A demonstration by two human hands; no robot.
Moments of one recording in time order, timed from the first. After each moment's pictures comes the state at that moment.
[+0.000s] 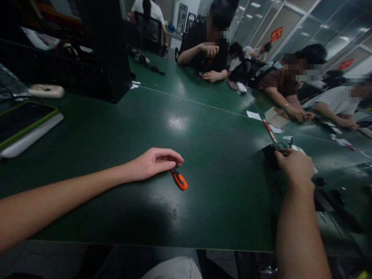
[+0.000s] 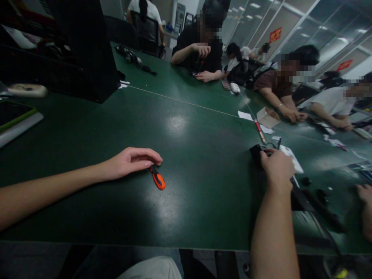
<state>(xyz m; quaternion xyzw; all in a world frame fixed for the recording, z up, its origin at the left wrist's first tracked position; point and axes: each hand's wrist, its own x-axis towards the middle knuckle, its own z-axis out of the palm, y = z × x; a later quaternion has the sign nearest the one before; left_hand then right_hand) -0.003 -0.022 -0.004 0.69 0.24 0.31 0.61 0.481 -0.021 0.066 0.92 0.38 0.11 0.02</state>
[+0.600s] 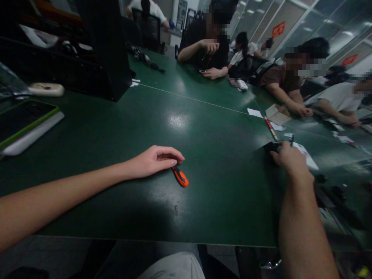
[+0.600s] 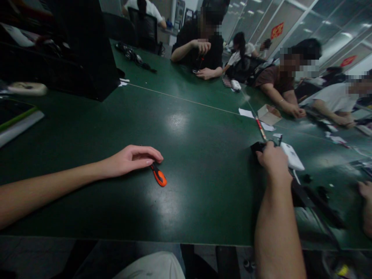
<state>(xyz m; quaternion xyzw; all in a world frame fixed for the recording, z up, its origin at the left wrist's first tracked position) -0.002 -0.022 -0.002 0.71 0.24 0.30 0.59 0.503 -0.005 0.054 0.86 0.48 0.11 0.14</state>
